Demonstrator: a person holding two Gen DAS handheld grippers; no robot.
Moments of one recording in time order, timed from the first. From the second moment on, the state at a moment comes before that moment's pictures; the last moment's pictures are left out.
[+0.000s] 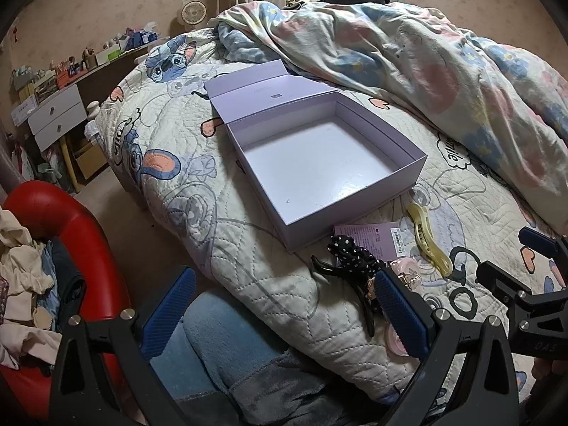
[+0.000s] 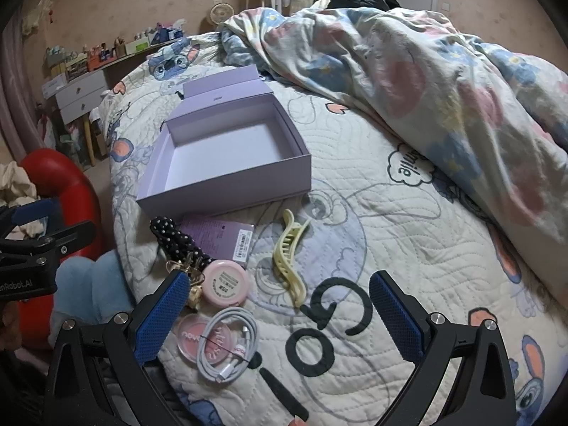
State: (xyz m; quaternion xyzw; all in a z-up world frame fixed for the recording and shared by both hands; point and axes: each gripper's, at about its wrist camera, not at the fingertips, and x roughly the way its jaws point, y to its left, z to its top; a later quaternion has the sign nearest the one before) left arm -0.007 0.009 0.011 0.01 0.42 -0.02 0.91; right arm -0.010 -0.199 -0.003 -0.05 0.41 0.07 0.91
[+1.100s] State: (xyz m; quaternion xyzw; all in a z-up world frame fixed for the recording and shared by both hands) left arm -0.040 -0.004 -0.010 -0.01 0.43 -0.06 0.90; right arm -0.045 -0.199 -0.024 -0.03 0.42 0.11 0.90
